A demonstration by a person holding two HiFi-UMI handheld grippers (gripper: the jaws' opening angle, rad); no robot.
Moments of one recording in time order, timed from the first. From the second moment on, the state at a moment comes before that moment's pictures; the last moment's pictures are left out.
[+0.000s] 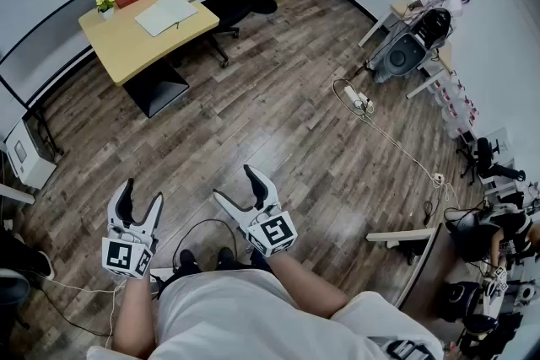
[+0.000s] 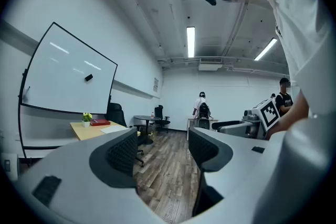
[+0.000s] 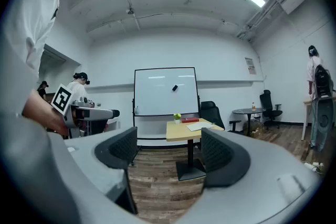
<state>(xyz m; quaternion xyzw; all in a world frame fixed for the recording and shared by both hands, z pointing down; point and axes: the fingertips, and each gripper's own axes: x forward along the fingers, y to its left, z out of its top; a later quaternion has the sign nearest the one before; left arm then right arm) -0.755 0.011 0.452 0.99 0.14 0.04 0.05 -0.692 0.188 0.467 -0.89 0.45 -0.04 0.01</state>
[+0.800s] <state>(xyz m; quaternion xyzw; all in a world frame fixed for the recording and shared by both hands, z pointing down) -0.758 0.032 0.445 0.99 0.15 0.04 0.06 -0.686 0.232 0.456 -0.88 0.47 -0.04 0.04</state>
